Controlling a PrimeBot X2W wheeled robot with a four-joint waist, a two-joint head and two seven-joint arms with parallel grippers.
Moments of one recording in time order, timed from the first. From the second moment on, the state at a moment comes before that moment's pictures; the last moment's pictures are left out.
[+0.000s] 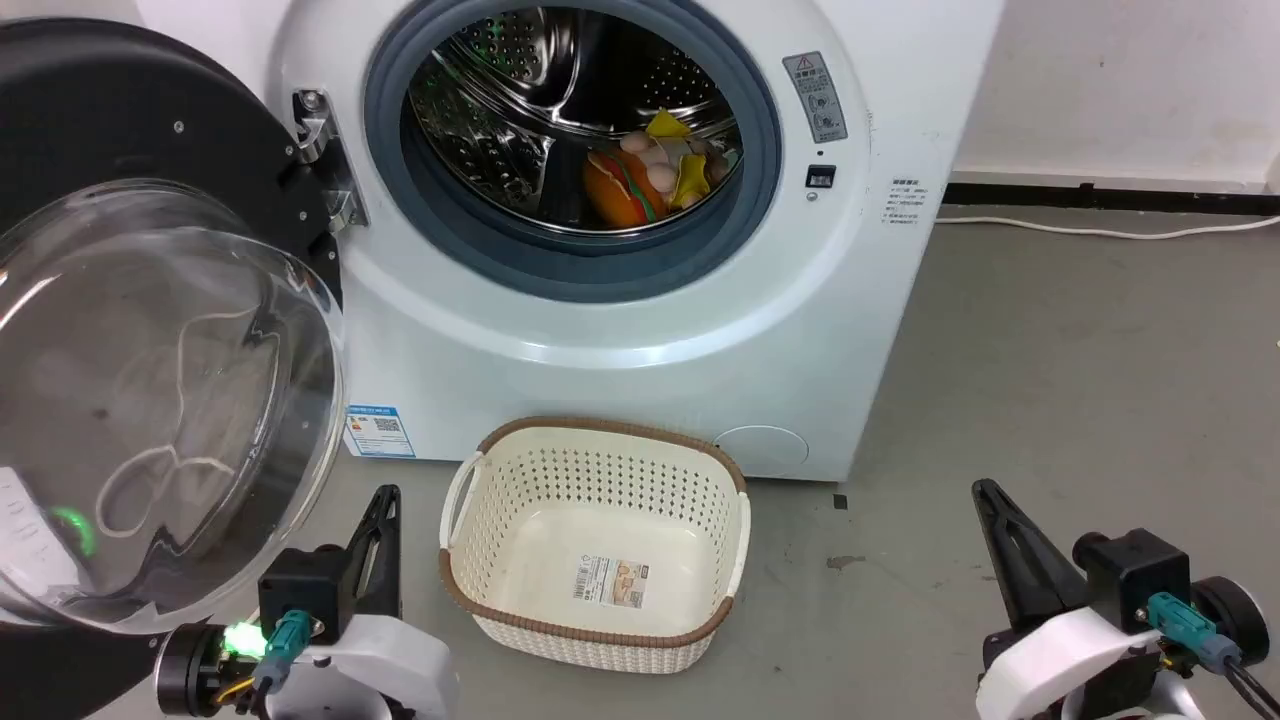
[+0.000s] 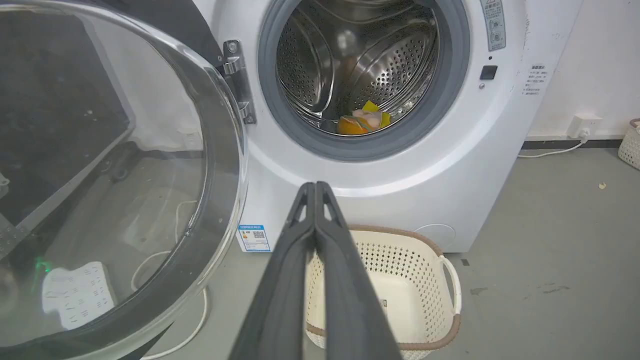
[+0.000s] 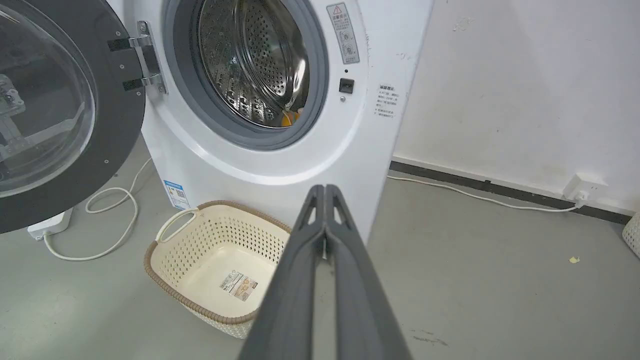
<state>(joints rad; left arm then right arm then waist) -0.01 0.05 0.00 0.00 0.00 0.00 0.00 -0.02 -0.05 0.00 0.00 0.01 0.13 0.00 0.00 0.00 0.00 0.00</state>
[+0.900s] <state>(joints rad) -0.01 0.05 0.00 0.00 0.00 0.00 0.00 -0.02 -0.05 0.00 0.00 0.01 0.13 0.00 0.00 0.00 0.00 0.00</state>
